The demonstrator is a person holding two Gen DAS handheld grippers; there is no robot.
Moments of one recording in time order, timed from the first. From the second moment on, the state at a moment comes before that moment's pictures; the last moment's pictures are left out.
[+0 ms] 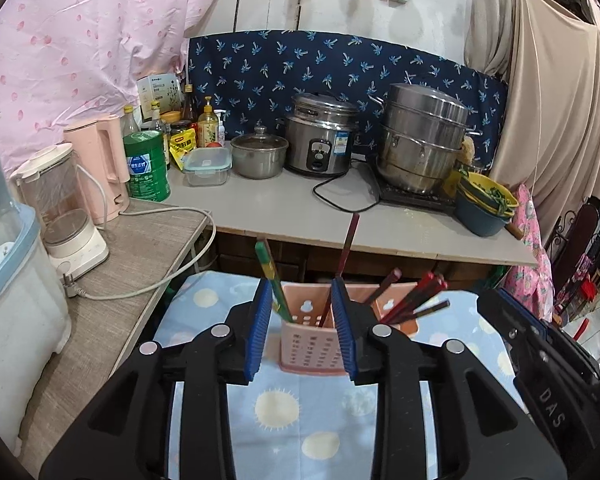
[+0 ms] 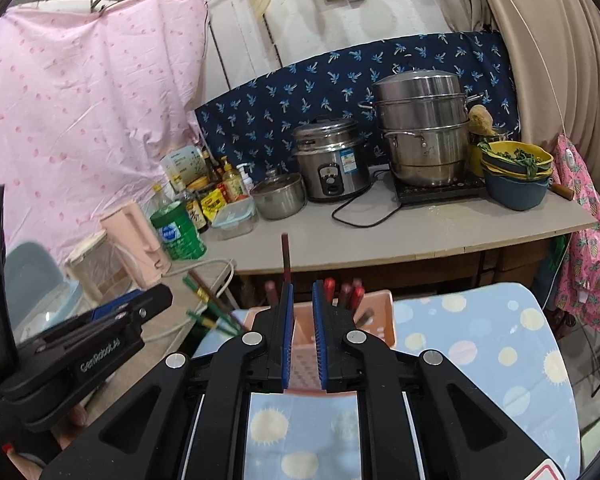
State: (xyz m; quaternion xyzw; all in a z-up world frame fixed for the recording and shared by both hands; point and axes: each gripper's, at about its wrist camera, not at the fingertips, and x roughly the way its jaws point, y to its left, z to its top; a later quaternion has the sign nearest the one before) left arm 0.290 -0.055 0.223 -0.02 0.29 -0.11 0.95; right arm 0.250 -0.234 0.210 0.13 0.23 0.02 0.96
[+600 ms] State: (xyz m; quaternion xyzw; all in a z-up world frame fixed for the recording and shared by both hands) left arm 0.216 -0.050 0.176 0.01 0.33 -0.10 0.94; right arm 0.169 -0.213 0.161 0.13 0.28 0.03 0.95
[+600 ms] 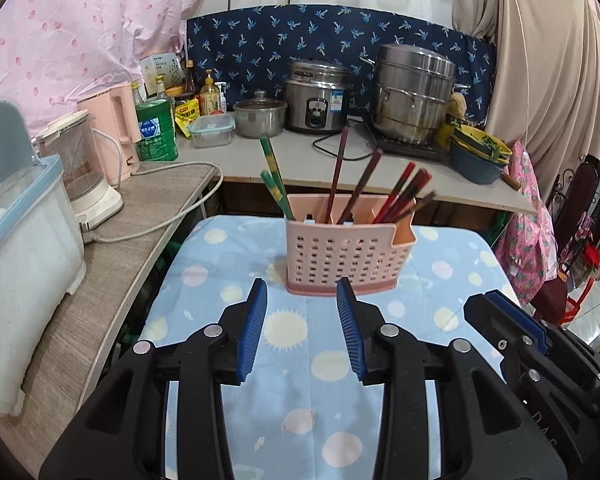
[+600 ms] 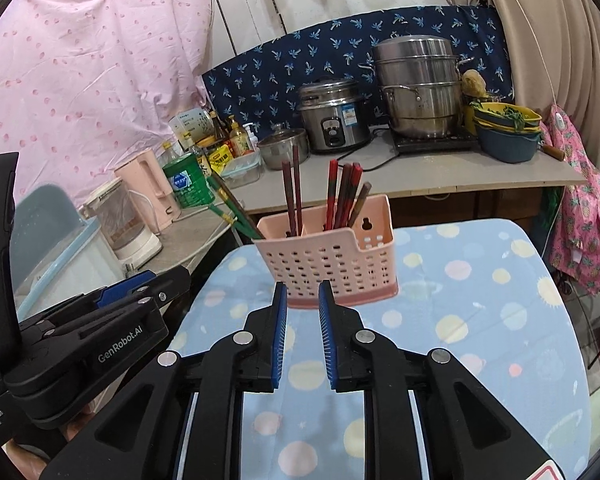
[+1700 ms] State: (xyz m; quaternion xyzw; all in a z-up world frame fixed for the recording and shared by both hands) left arm 0.169 -0.046 0.111 0.03 0.37 -0.06 0.93; right arm 0.122 -0.206 0.098 0.09 0.34 -0.01 0.94
